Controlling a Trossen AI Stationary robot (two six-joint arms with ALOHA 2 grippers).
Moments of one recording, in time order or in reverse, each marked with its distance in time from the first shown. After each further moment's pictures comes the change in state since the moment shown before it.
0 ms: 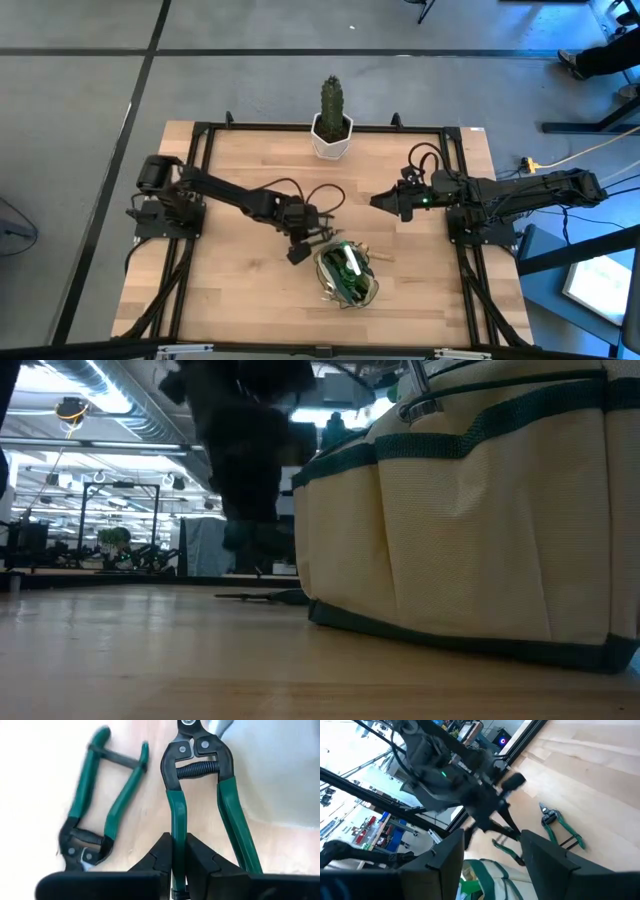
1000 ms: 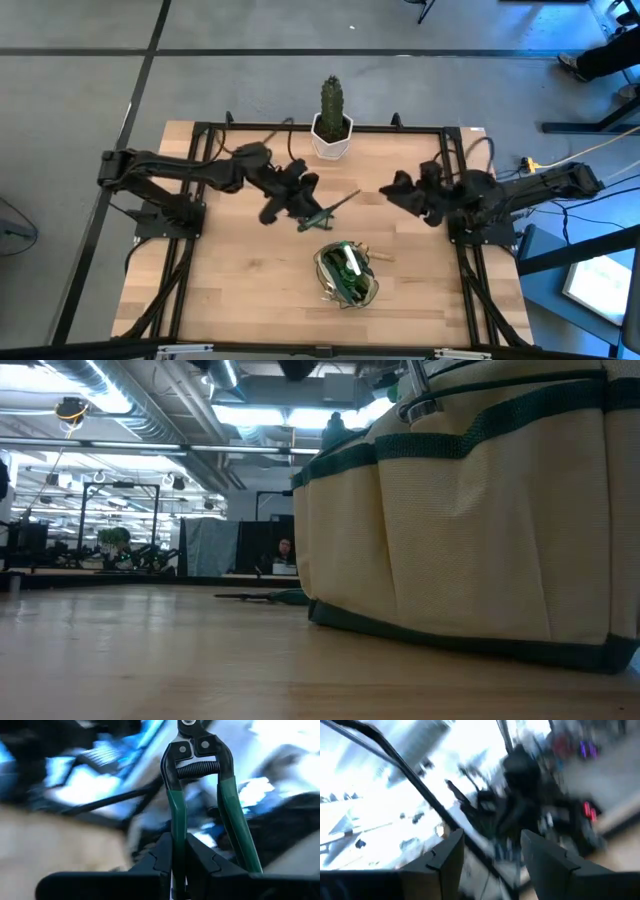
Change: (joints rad) left arm 0.194 -0.358 -0.102 0.878 0.640 -0.327; right arm 0.124 0.001 0.000 0.521 0.032 -0.152
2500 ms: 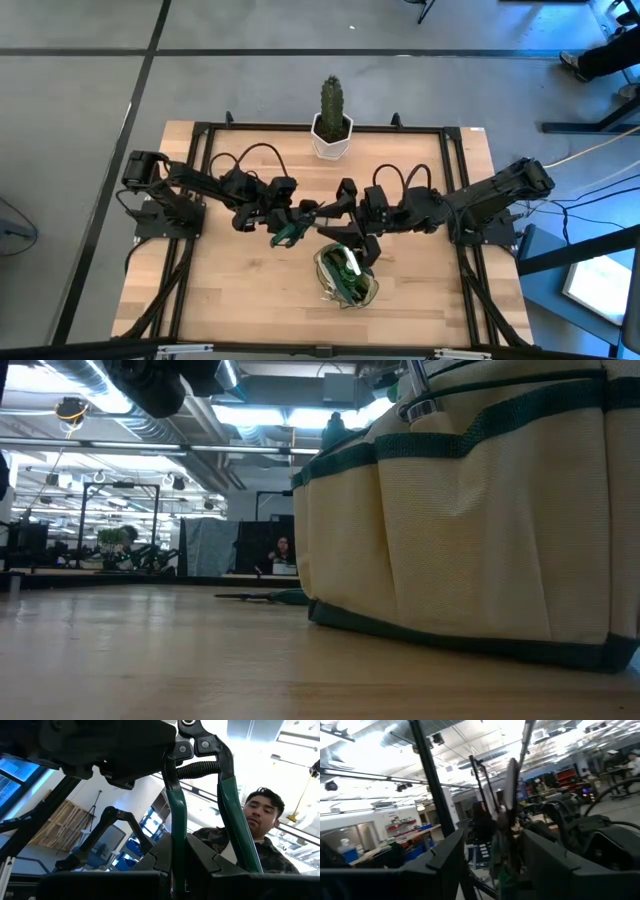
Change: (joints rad) left arm -0.106 0.220 -0.213 1.128 0.077 -0.498; right arm 0.164 0.663 0.691 0.012 0.107 -0.480
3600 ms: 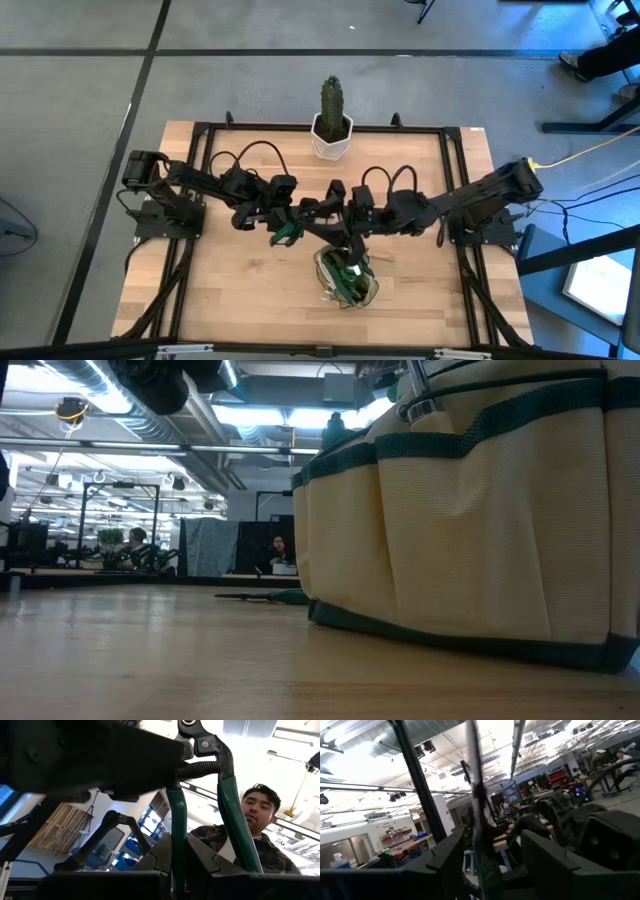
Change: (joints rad) left arm 0.010 -0.002 0.023 -0.002 0.027 0.001; right arm -0.013 0.091 0.039 0.069 0.042 0.049
